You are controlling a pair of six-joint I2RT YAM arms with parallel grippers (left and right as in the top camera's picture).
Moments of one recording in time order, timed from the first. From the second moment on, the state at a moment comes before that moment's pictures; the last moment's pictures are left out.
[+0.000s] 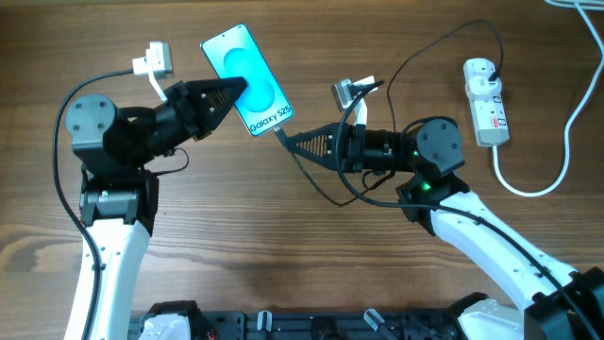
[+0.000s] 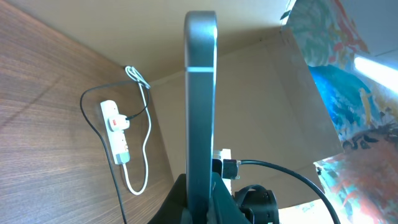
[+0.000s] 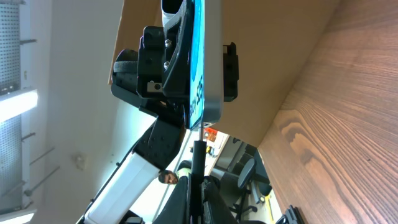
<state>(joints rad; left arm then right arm) 0.05 1.14 0.88 0.26 1.04 -1.19 0.48 1.40 0.74 0.92 -1.03 1.41</state>
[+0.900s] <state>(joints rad) 0.05 1.14 0.88 0.26 1.03 -1.20 0.49 1.40 0.74 0.91 -0.99 1.39</state>
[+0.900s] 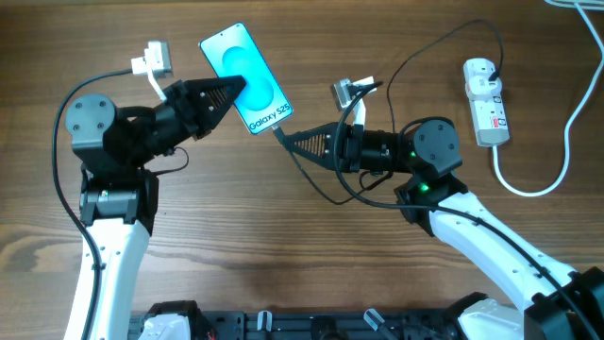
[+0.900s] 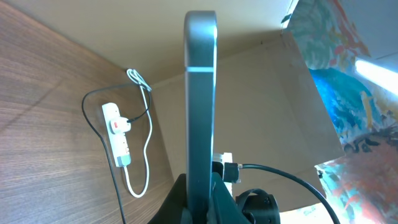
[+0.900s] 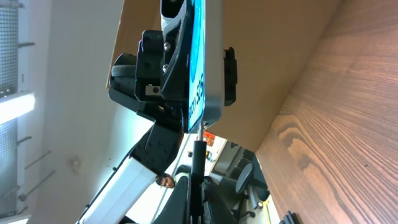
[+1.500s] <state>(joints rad) 0.01 1.15 0.88 0.28 1.19 -1.01 0.43 1.40 0.72 0.95 -1.14 1.28</state>
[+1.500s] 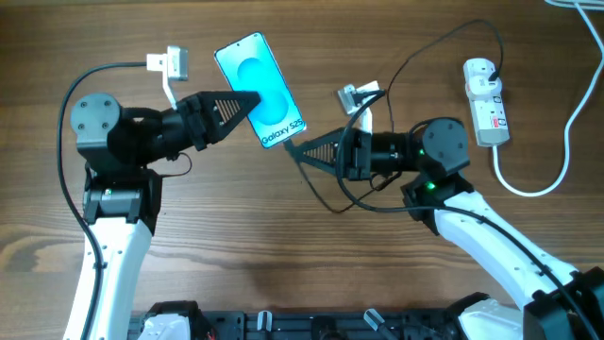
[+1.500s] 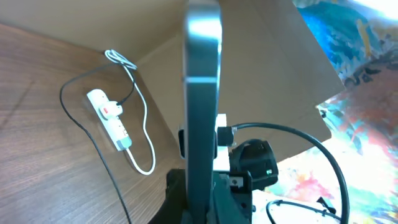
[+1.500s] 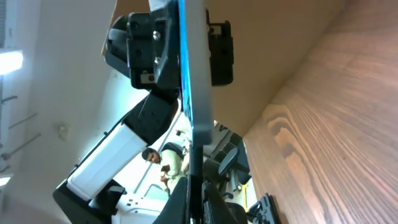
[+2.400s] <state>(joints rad) 0.00 1.19 0.88 0.21 1.21 -0.99 0.41 1.39 0.72 0.85 -1.23 1.26</state>
